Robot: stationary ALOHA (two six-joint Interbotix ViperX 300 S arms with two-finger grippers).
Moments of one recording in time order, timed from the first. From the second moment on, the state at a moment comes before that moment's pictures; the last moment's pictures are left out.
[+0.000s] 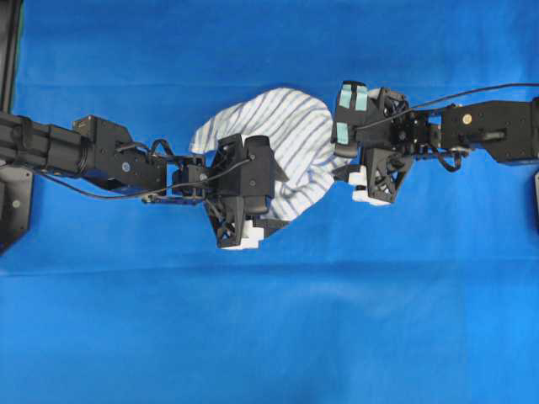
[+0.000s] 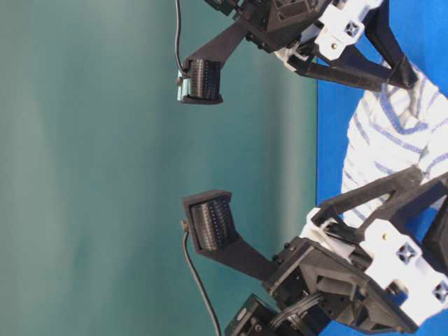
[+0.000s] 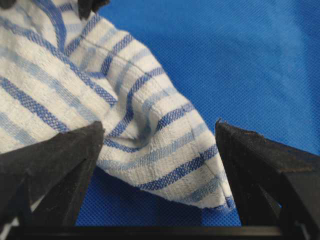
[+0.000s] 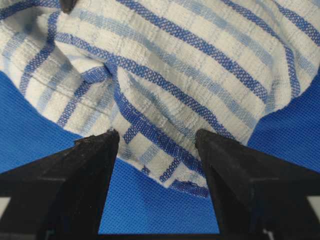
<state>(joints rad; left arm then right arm) 0.01 0.27 0.67 -0.04 -0.37 0.06 -0.19 0.06 0.77 -0.17 0.08 0.14</state>
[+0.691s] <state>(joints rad) 0.02 0.26 0.67 -0.04 -0.30 0.06 -0.19 0.06 0.76 -0.17 0.06 0.14</state>
